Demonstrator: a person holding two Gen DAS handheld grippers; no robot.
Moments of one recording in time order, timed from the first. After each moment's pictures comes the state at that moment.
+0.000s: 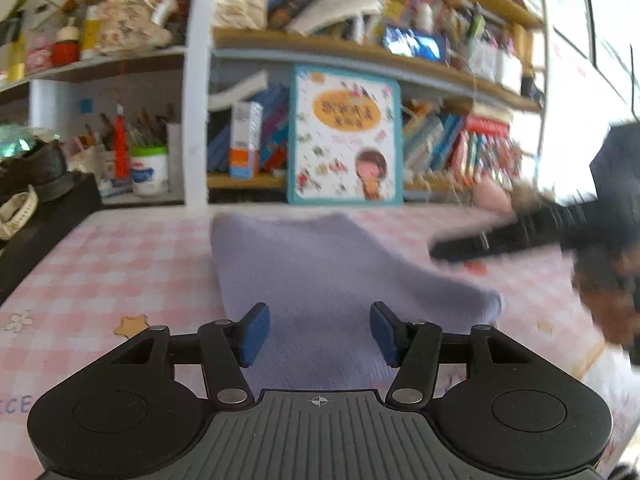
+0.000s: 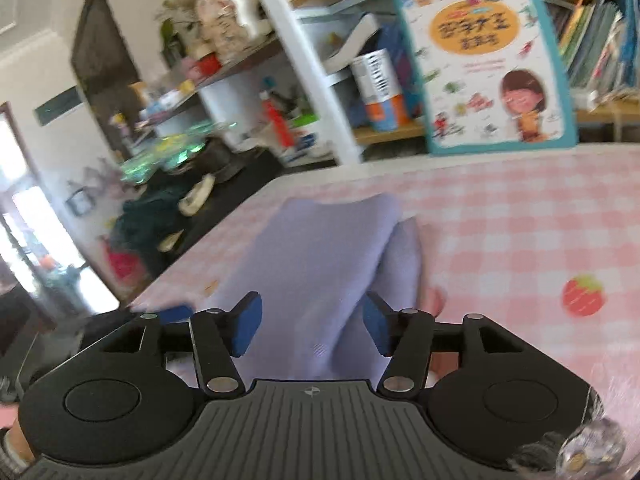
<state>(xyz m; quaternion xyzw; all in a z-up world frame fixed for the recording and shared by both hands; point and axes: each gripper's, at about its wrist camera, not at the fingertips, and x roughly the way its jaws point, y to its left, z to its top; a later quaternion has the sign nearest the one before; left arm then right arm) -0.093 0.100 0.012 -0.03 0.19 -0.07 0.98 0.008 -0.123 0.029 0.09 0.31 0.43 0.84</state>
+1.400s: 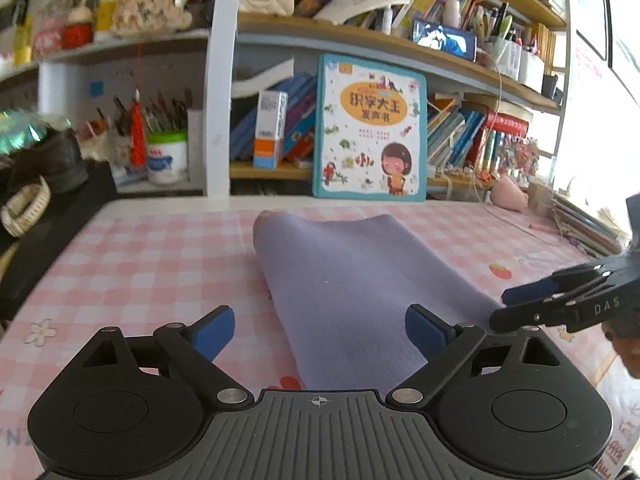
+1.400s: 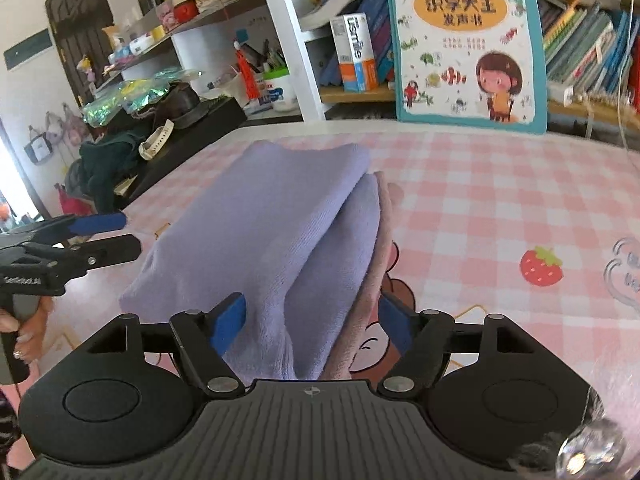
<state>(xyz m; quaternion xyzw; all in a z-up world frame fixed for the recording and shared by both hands) -0.060 0.141 0.022 -0.05 0.25 -0.07 0.96 0.004 -0.120 0.017 0.01 0.35 0.37 0.86</state>
